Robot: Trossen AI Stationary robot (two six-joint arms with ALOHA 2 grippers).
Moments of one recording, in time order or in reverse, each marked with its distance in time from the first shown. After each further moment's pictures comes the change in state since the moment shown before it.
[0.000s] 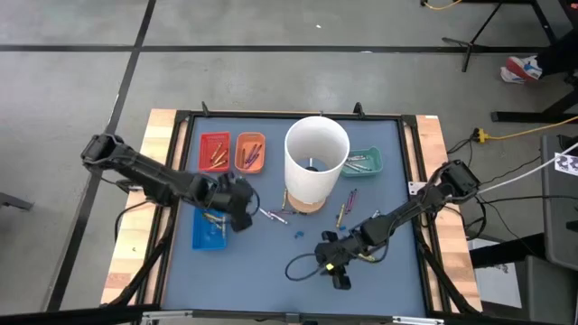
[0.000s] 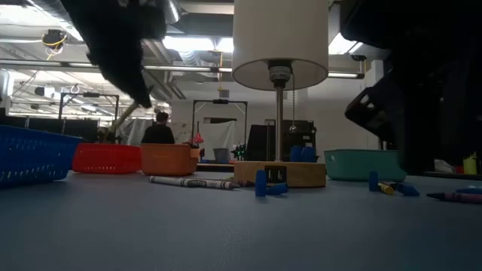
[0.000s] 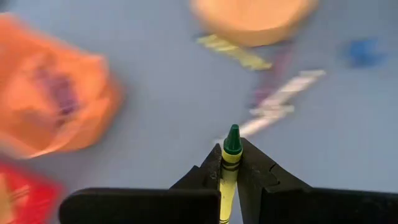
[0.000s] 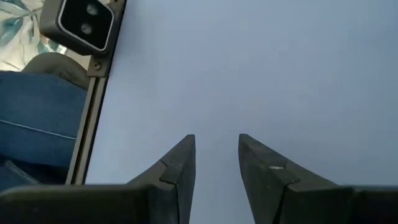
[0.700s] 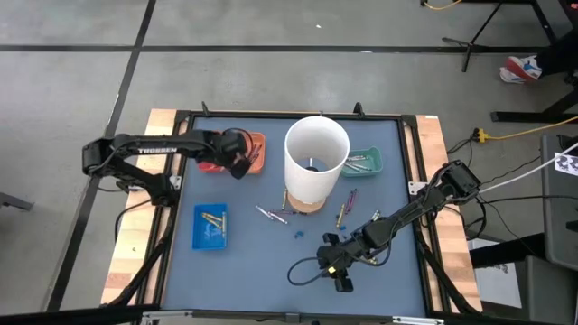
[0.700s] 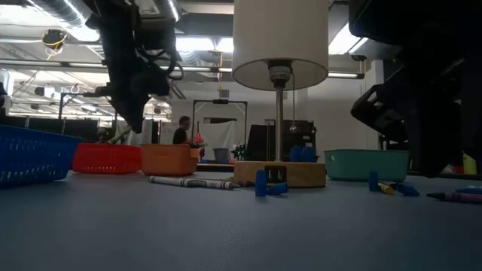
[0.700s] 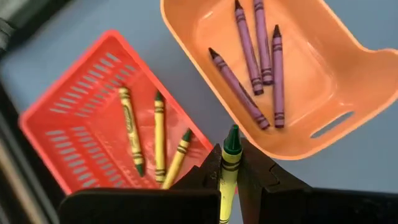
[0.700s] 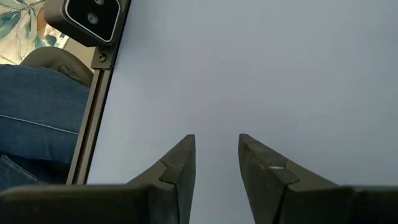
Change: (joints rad) left arm 0.628 -0.011 0.000 -0.200 0.105 0.077; right arm 0.024 0.000 0.000 -0.005 0.018 0.000
